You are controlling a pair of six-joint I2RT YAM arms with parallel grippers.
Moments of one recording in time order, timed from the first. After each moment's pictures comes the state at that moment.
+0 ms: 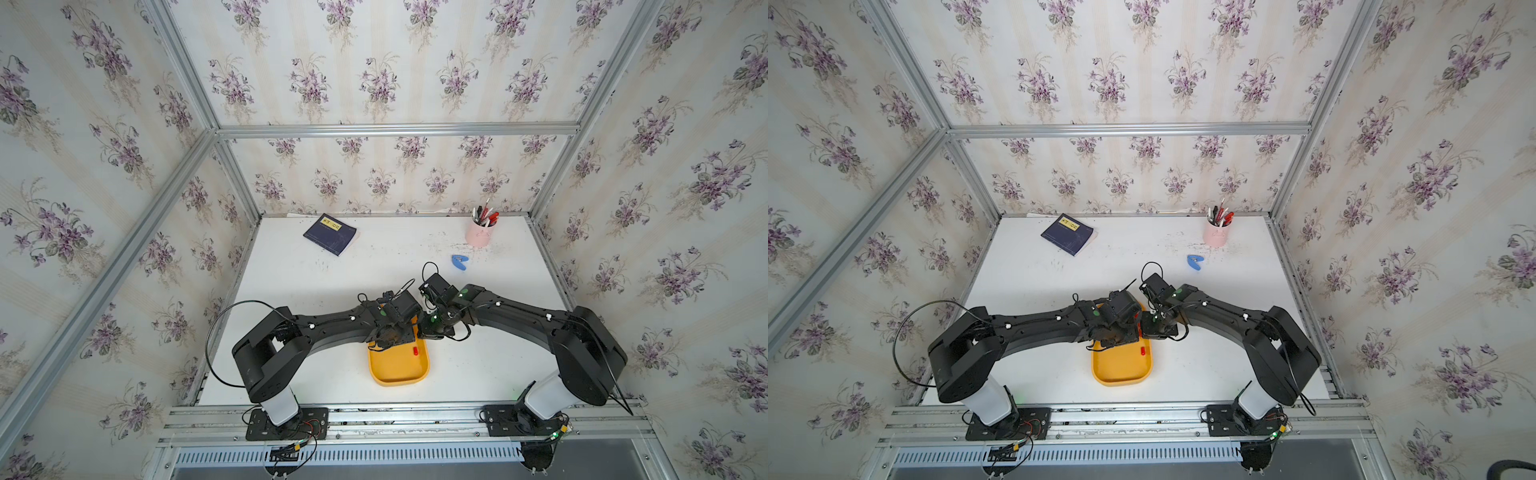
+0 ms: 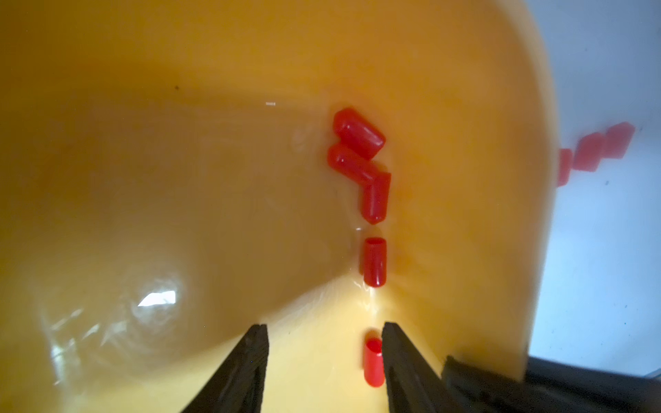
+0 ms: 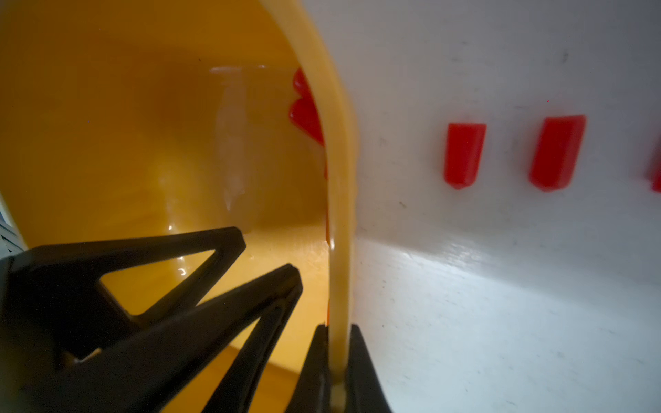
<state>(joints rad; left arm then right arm) -0.93 1.70 1.01 -0.47 -0.03 -1.10 0.78 1.58 0.97 -0.66 -0.28 0.67</state>
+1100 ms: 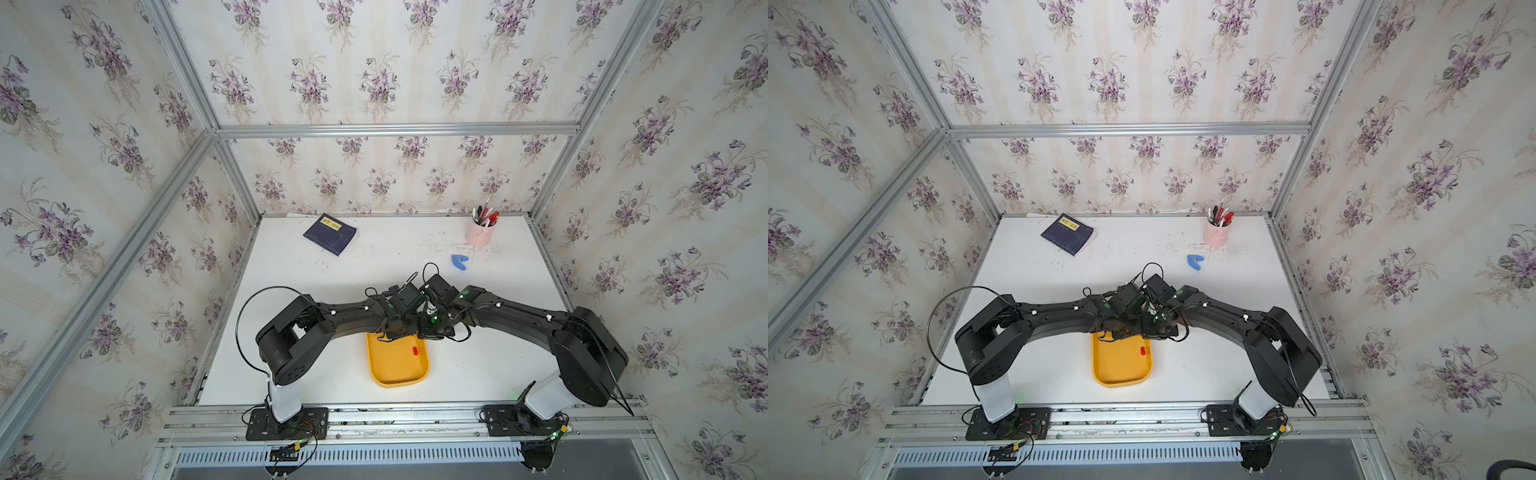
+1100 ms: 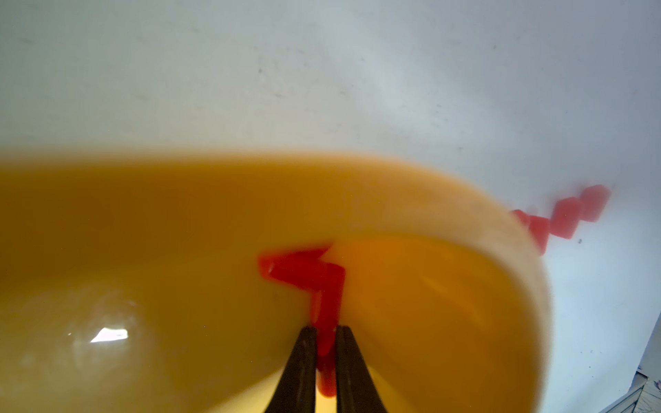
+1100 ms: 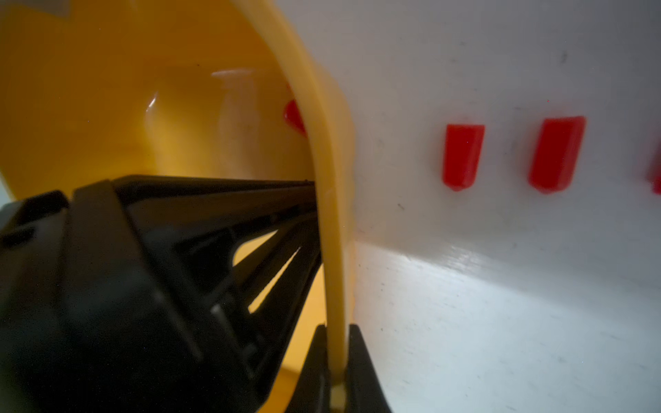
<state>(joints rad) -0.90 1.85 1.09 -0.36 0.03 -1.10 0.78 1.58 0.96 -0.64 -0.28 0.68</state>
